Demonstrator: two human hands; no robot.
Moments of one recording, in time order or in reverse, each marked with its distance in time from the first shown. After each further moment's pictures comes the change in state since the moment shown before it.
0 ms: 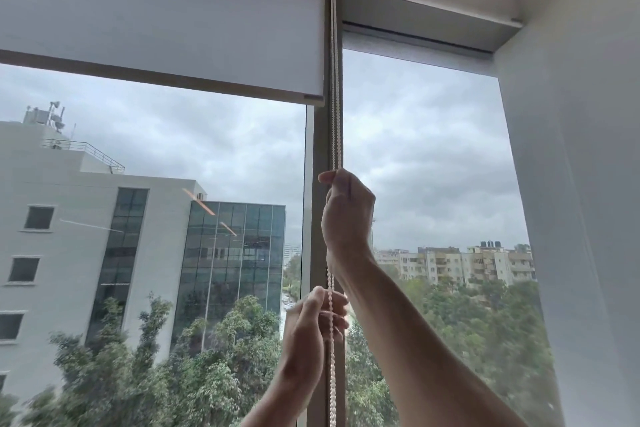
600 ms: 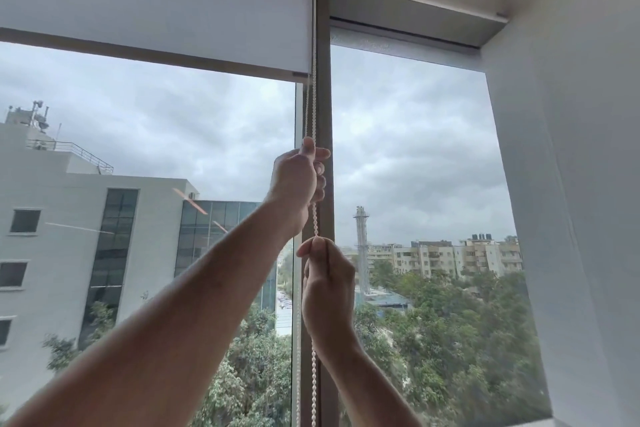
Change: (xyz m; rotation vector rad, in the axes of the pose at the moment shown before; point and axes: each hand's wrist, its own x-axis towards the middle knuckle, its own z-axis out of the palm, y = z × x) left_hand 0.100 0.157 0.046 0.012 0.012 0.037; right_hand -0.080 0.042 -0.029 -0.009 -0.109 -0.015
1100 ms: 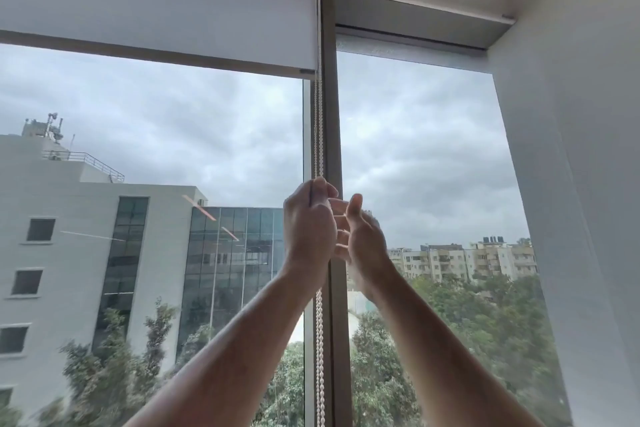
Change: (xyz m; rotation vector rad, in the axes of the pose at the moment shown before) left_hand -0.041 -0.035 -0.004 0.155 0.169 0.263; right_hand 0.072 -0.019 -0.022 0.186 -0.237 0.365
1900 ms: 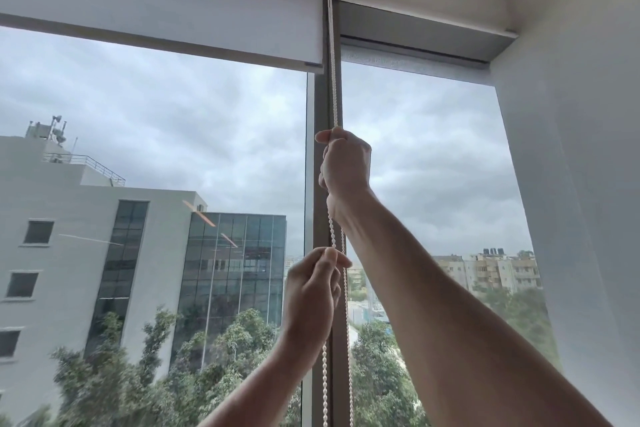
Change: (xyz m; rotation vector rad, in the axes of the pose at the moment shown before) left_hand -0.045 -0.050 -0.024 -0.113 -0.183 -0.072; right_hand 0.060 -0.085 0.061 -0.045 0.297 -0.175
